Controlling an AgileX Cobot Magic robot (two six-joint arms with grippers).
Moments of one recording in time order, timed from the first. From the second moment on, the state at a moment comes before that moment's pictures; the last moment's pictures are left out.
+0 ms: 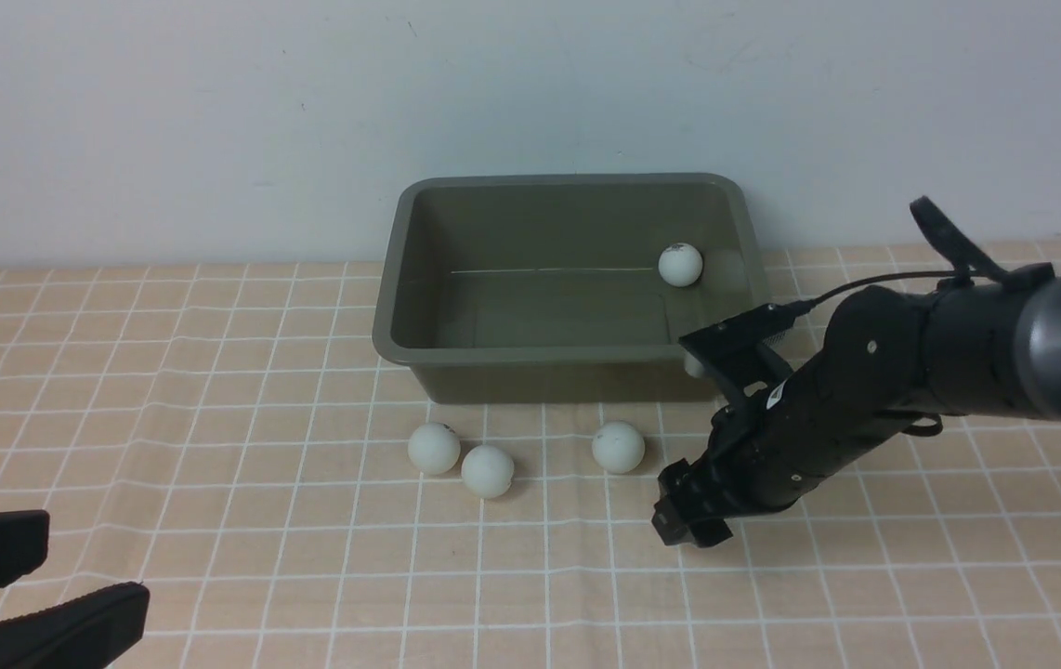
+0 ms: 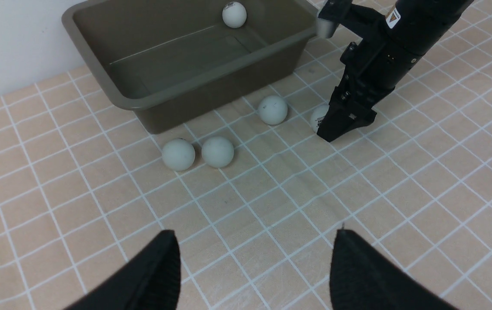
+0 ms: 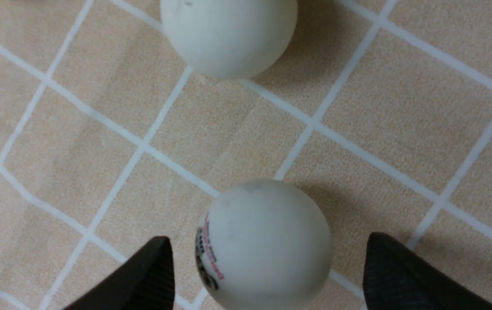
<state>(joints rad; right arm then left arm) 0.44 1.90 -1.09 0.43 0.59 -0.41 0.01 0.46 -0.72 -0.64 1.01 0.63</state>
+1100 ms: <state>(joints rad) 0.44 1.75 -1.44 0.41 0.78 -0.49 0.01 0.46 -0.72 -0.64 1.01 0.63</state>
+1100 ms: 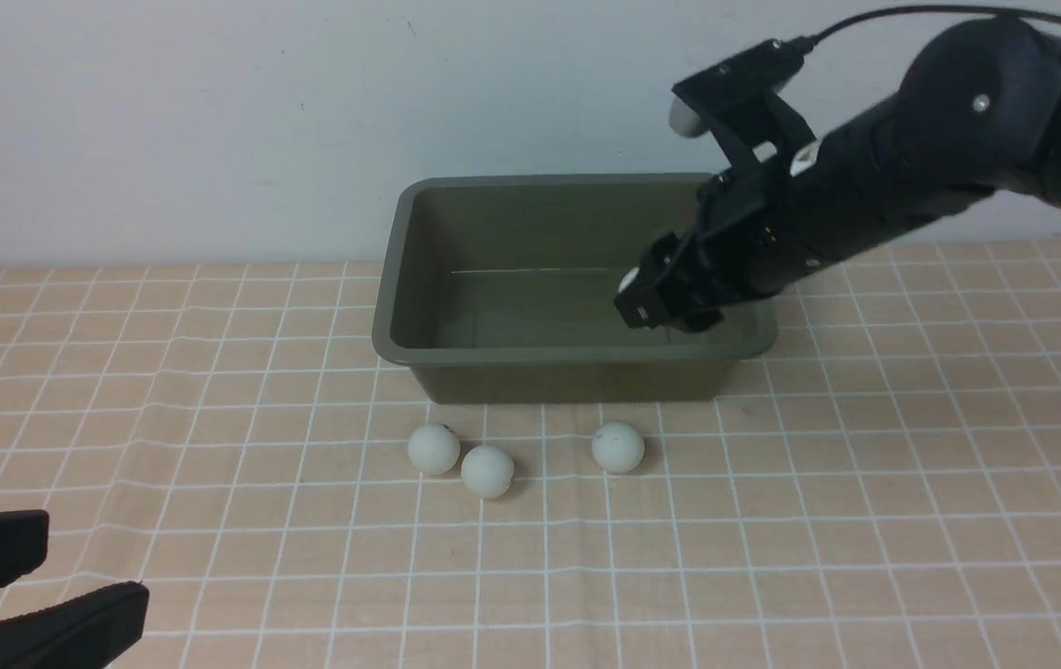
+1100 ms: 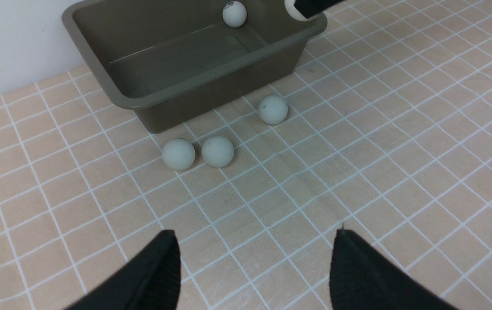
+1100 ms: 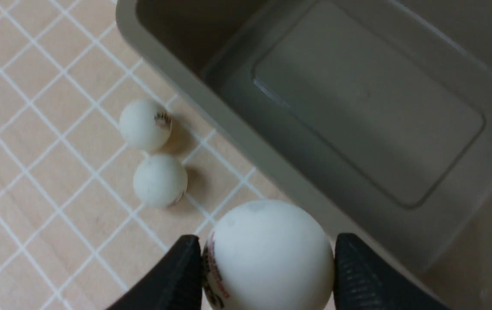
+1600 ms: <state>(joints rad) 0.41 2.05 -1.71 0.40 0.77 -0.49 0.01 0.46 -0.72 -0.64 1.02 0.63</state>
